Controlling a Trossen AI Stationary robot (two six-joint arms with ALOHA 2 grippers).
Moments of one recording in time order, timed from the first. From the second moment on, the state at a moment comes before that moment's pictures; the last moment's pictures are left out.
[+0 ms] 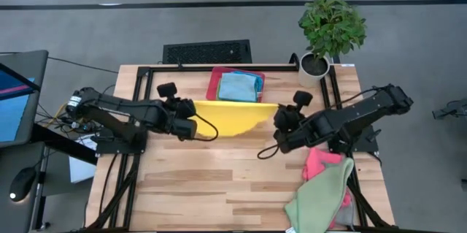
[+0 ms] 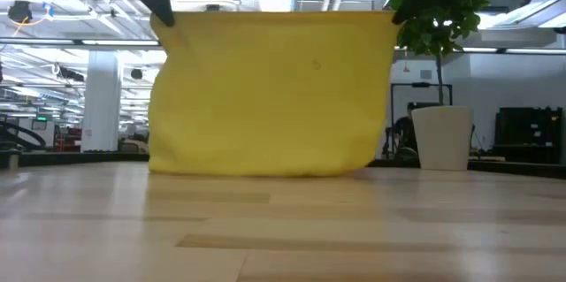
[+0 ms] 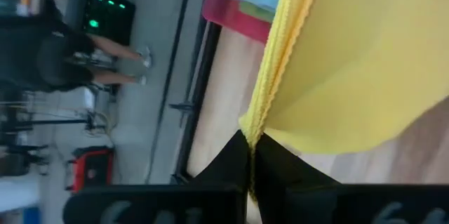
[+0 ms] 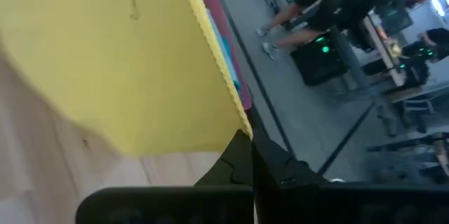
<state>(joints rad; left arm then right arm) -0.19 1.41 1.35 -1.49 -0.82 -0.41 0.35 1.40 1.20 -1.14 1.00 0.39</state>
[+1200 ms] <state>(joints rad) -0.41 1.42 1.21 -1.17 -0.42 -0.65 0.62 1.43 1.13 -1.22 0.73 0.86</state>
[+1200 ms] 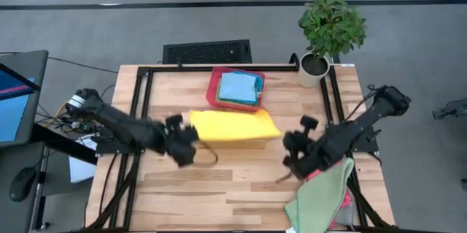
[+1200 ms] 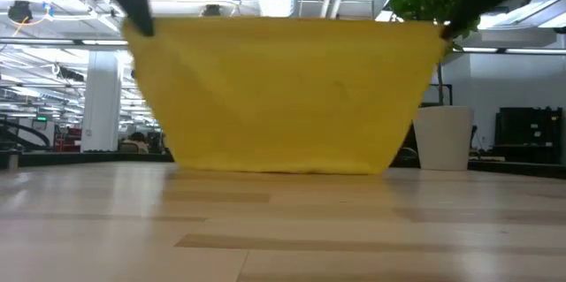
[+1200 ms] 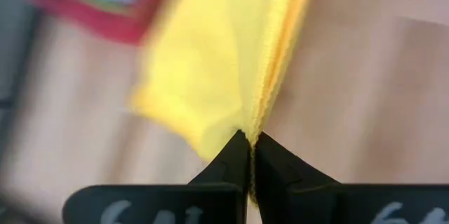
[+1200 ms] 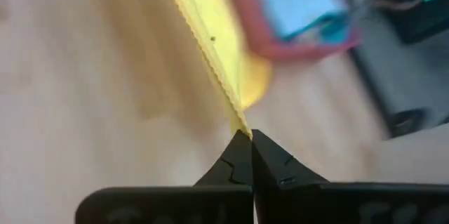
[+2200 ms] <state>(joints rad) -0.76 1.68 1.05 -0.67 -0.26 -0.99 0.86 1.73 1.26 -1.15 0.66 1.02</state>
